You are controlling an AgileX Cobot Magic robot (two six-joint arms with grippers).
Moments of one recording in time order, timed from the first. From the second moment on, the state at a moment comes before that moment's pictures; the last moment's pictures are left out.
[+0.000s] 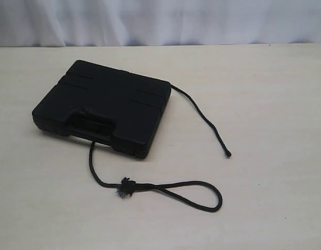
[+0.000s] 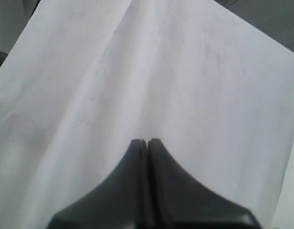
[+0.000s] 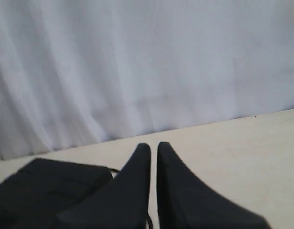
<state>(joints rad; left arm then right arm) -0.08 0.00 0.00 -0.08 -0.44 -0.29 0.13 0.00 0.00 0.31 0.03 -0.04</state>
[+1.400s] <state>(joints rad) -0.24 1.70 -1.12 -0.16 0.86 1.17 0.13 0.00 0.00 0.52 0.01 -0.01</state>
